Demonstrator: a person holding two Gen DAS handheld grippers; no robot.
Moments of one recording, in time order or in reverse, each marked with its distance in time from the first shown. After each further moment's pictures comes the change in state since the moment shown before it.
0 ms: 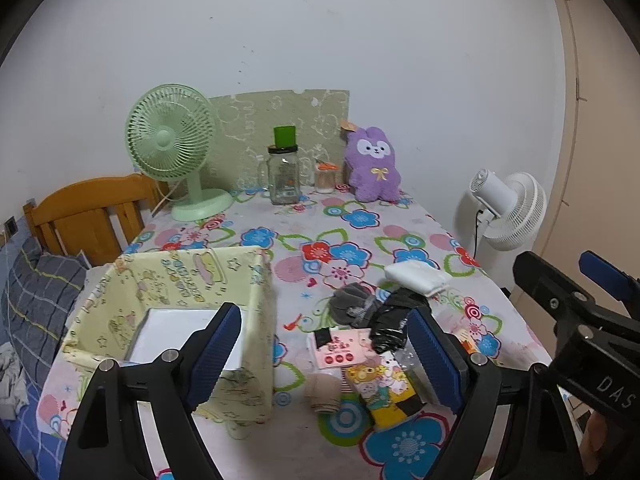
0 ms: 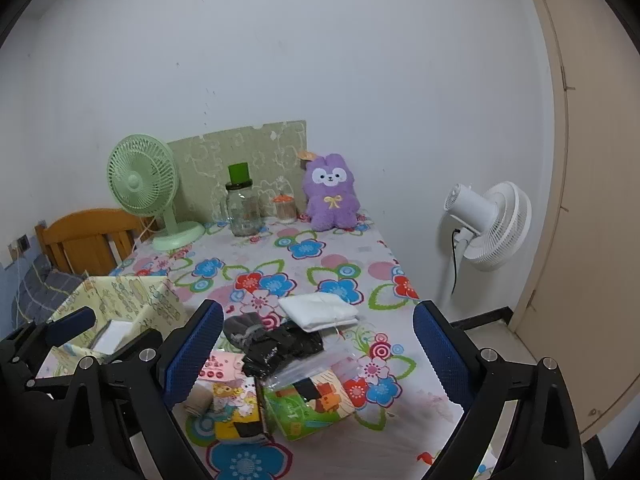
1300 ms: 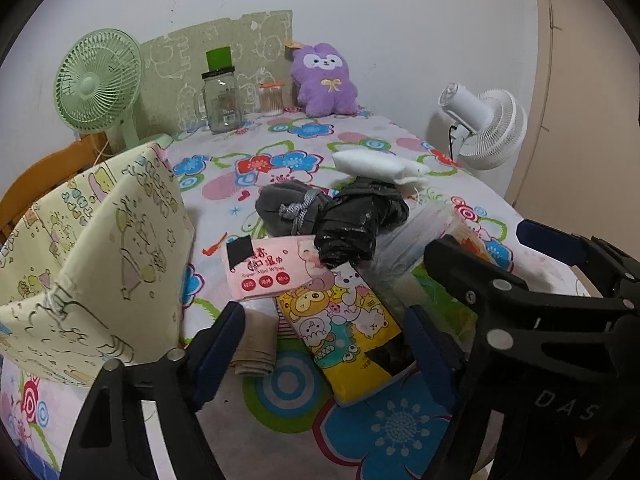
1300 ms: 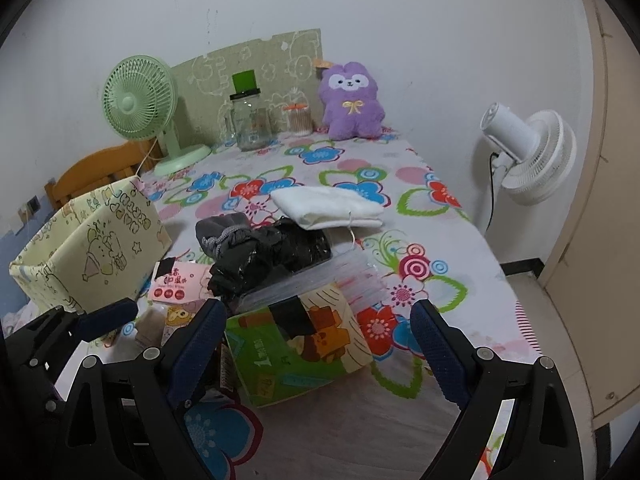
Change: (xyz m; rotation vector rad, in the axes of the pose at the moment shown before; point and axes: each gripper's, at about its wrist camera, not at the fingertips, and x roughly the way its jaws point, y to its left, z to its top) left arm 0.081 -0.039 -0.060 0.119 0.206 -0.094; right arm 0.086 -0.016 -0.074 -0.003 0.236 0.110
